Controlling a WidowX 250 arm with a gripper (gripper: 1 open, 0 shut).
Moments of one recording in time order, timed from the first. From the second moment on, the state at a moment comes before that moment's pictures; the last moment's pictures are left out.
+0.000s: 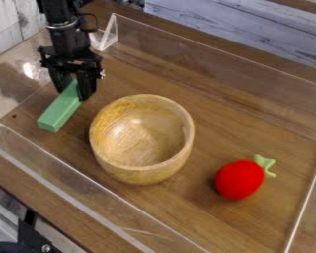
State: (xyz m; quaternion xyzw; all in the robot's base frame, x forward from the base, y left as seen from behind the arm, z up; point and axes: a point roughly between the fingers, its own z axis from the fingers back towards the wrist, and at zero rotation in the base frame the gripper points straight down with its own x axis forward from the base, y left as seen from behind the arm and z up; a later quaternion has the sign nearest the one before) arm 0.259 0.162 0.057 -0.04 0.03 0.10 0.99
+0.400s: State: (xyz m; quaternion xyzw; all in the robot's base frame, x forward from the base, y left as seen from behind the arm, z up) arm 0.255 0.139 0.083 -0.03 0.02 0.10 0.99
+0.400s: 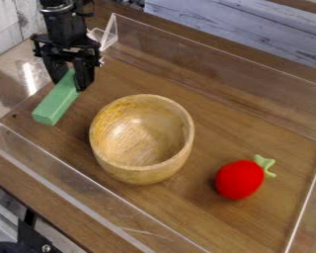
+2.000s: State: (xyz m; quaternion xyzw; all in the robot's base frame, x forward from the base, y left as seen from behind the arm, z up) arm 0.228 0.032 0.092 0.02 -0.01 0.05 1.00
